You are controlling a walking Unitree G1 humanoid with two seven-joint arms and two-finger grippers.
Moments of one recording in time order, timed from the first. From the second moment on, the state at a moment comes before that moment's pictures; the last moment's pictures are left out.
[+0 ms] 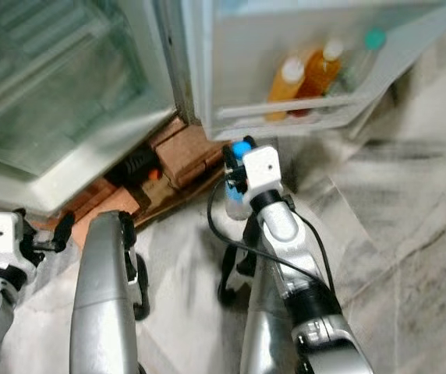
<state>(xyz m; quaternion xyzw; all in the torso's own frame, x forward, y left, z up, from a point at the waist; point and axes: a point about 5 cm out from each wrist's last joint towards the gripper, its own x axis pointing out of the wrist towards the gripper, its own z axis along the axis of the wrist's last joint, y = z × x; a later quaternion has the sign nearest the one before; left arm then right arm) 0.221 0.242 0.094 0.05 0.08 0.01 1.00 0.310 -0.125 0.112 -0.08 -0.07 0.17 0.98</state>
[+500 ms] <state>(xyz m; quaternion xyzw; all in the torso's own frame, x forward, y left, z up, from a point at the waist) 0.255 0.211 0.075 0.01 0.06 -0.02 1.00 0.275 -0.167 0.081 -0.03 0.03 0.06 1.00</state>
